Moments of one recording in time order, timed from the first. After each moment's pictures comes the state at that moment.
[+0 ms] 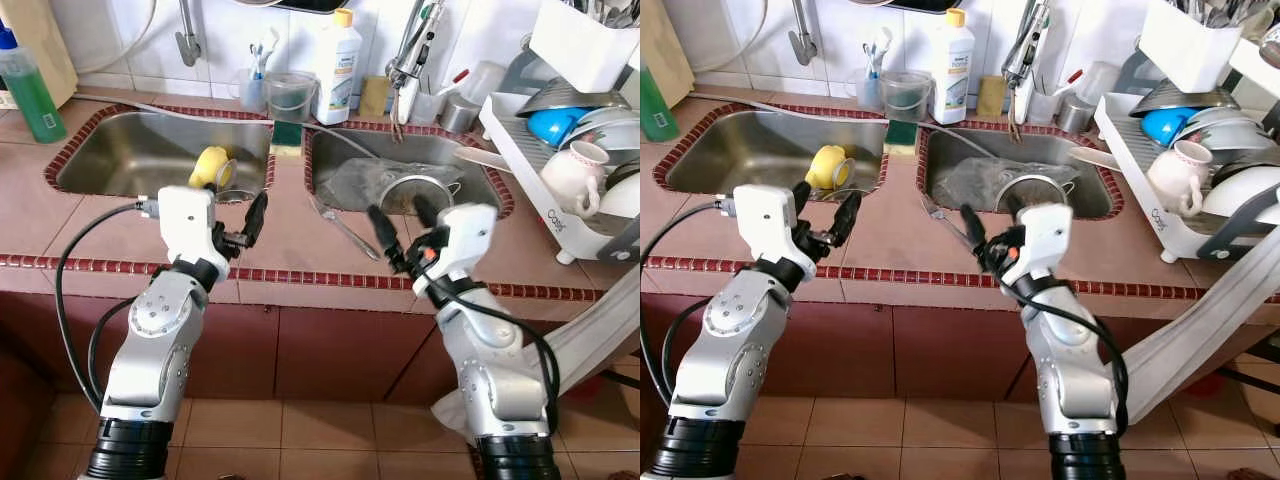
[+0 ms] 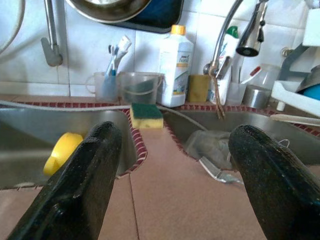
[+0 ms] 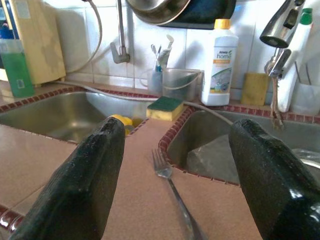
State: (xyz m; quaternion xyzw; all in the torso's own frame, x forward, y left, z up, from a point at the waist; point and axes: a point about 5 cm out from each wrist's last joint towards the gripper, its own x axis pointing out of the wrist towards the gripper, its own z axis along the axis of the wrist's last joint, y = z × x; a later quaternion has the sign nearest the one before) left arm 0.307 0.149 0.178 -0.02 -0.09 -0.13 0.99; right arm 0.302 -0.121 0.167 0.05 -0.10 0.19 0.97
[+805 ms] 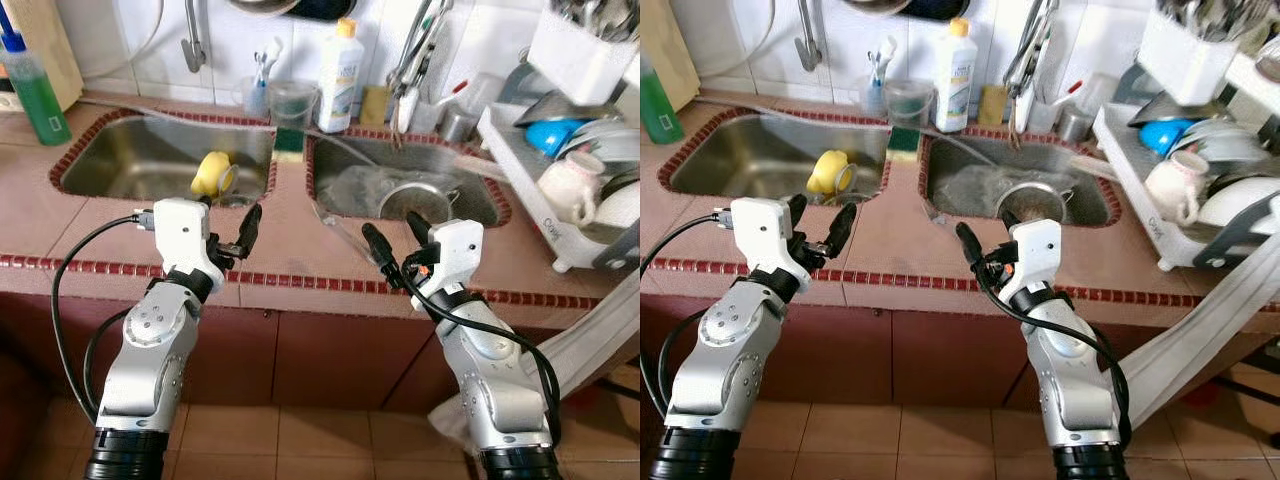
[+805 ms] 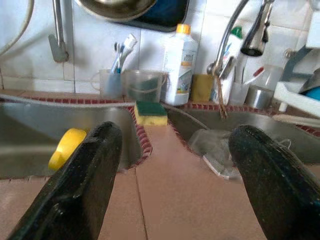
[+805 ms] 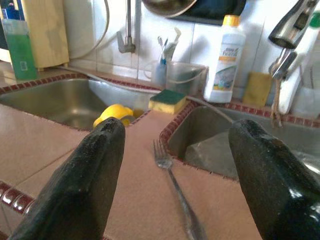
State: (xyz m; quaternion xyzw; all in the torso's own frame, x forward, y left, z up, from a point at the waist) left arm 0.303 0.155 0.168 -0.02 -0.07 -0.12 0.99; right arm 0.296 -0.123 0.154 0.02 -0.08 0.20 0.98
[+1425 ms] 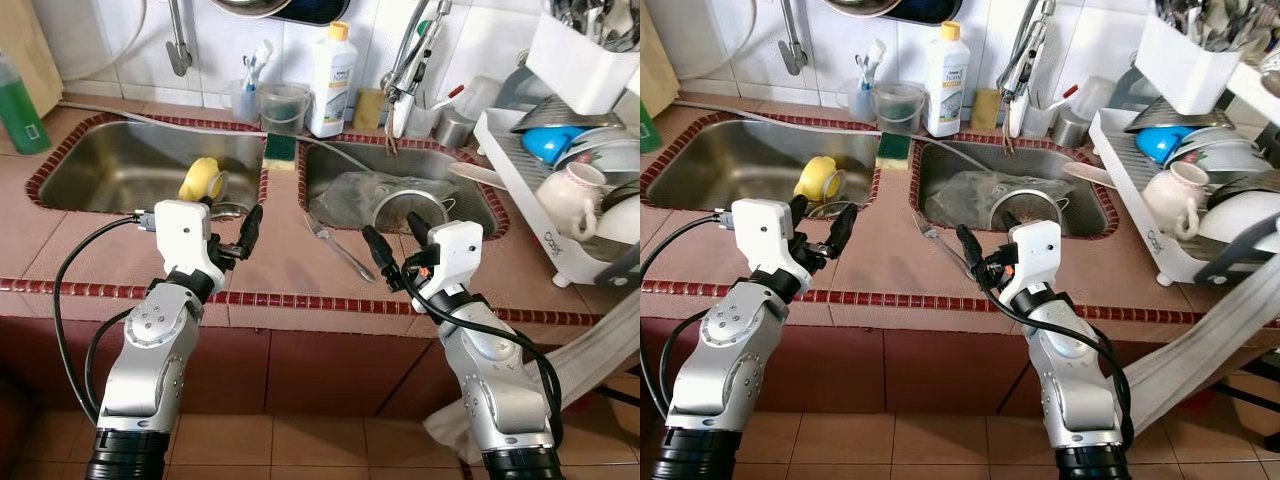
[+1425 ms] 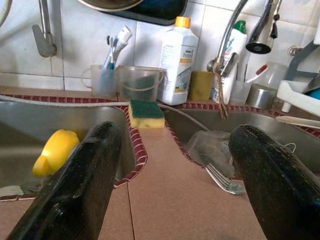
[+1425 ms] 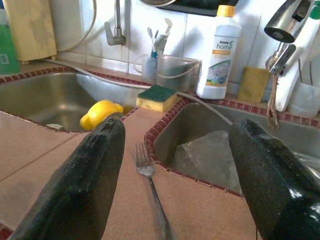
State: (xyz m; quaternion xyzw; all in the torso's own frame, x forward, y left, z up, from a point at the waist) left arm 0.303 0.154 0.168 -0.02 -0.07 -0.13 0.99; right arm 0.296 -0.123 0.153 0.02 -0.08 0.21 0.98
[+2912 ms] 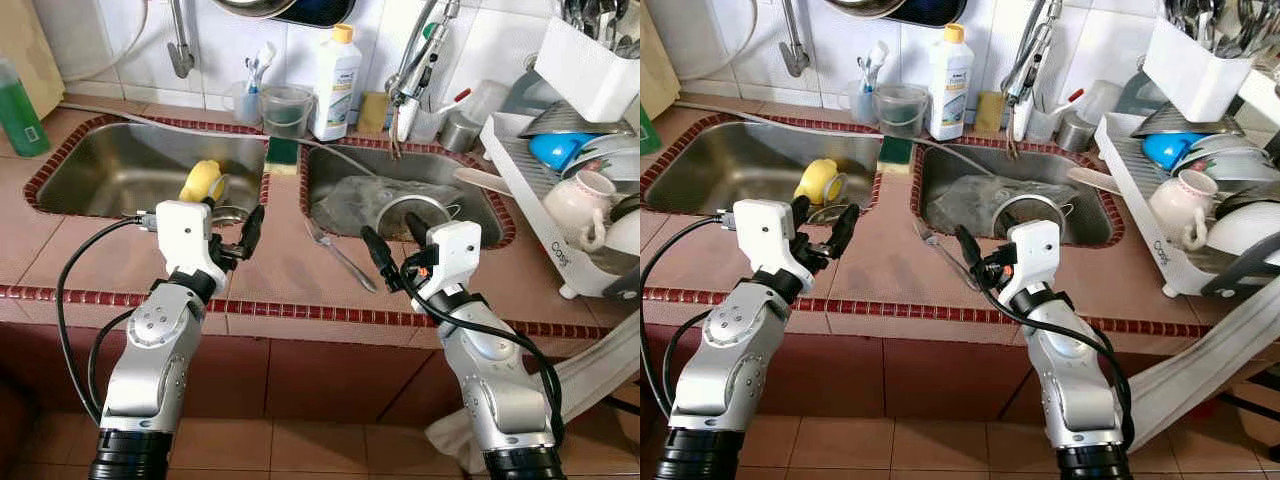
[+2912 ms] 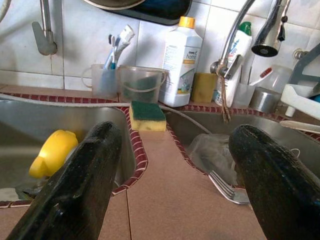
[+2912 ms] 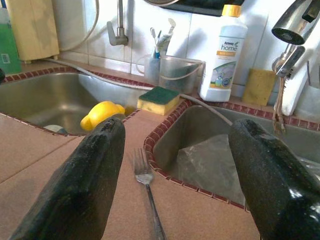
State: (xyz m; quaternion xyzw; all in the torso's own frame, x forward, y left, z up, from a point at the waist) left arm 0.303 0.152 0.167 -0.03 -0.07 -0.13 0.99; right arm 0.295 -0.122 0.153 0.02 -0.08 0.21 0.97
